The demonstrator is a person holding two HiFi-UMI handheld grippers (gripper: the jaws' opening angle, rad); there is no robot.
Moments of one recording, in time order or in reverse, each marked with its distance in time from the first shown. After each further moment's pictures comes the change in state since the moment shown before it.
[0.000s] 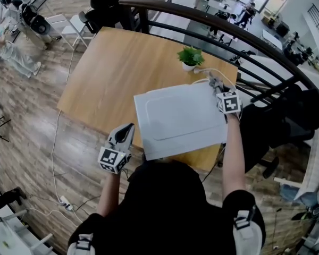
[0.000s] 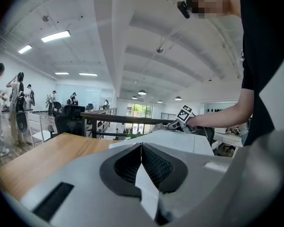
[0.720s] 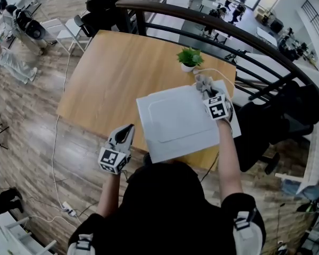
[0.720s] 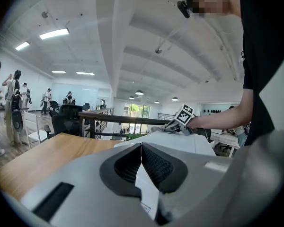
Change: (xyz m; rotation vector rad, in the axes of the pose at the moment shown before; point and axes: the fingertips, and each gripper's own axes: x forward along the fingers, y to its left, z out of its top) left arm 0.000 0.022 0.001 0.002 -0.011 -0.044; right arm 0.000 0.078 0.017 -0.120 0.005 0.020
